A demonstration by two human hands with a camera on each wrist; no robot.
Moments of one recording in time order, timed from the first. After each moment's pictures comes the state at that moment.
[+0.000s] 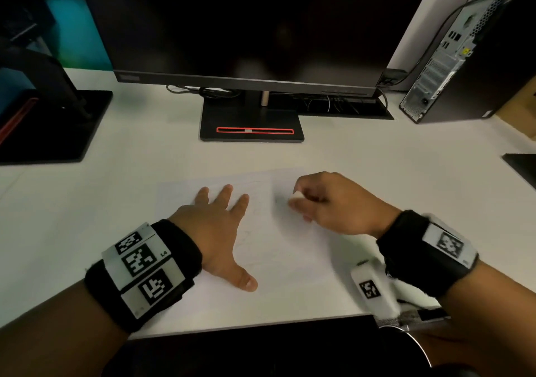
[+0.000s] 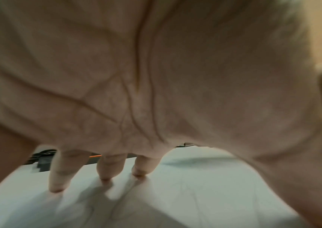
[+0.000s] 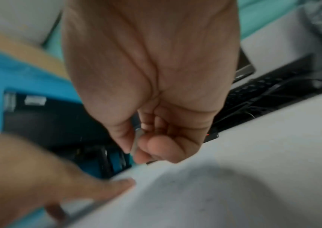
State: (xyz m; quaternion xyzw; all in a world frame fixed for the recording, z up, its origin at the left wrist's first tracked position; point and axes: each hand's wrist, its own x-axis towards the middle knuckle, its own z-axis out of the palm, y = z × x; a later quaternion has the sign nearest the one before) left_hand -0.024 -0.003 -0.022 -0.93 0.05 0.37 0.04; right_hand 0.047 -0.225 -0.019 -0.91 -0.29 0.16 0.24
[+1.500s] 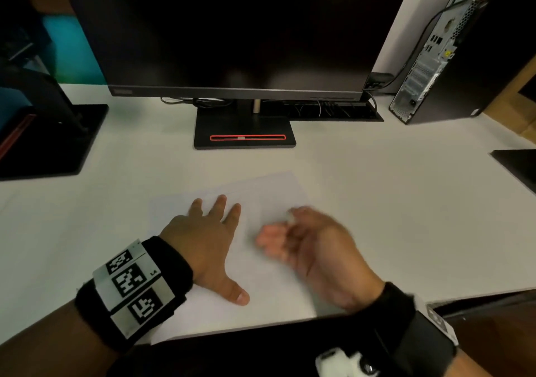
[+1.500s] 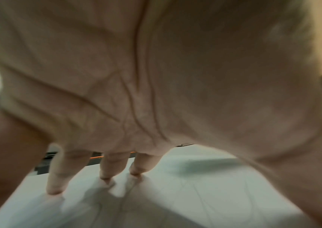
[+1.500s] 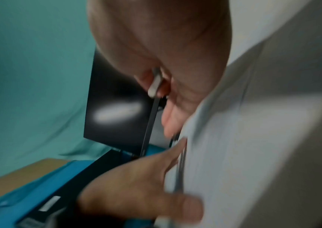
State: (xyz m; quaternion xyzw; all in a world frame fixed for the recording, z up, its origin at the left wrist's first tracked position) left_hand -0.036 -0.004 -0.024 -0.93 0.07 0.34 0.07; right_hand -0.030 -0.197 -0.037 -0.47 0.12 0.27 0.83
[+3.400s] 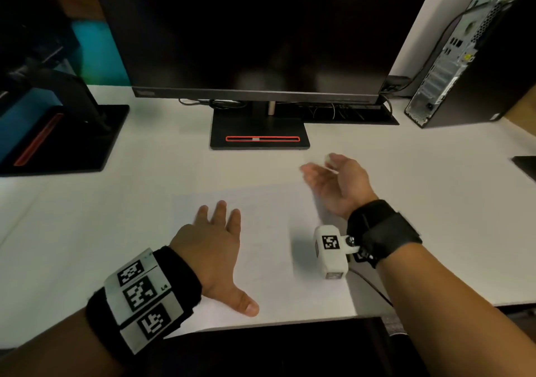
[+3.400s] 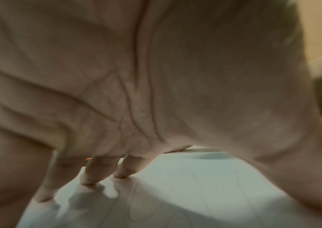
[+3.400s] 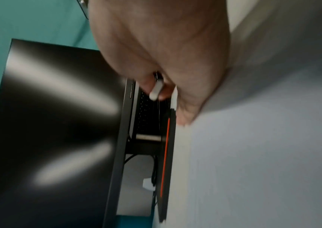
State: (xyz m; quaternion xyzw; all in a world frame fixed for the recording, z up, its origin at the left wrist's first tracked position) left_hand -0.056 -0.002 -0.018 -0.93 0.03 0.35 0.06; right_hand 0.092 -0.205 -0.043 -0.42 0.22 0.17 0.86
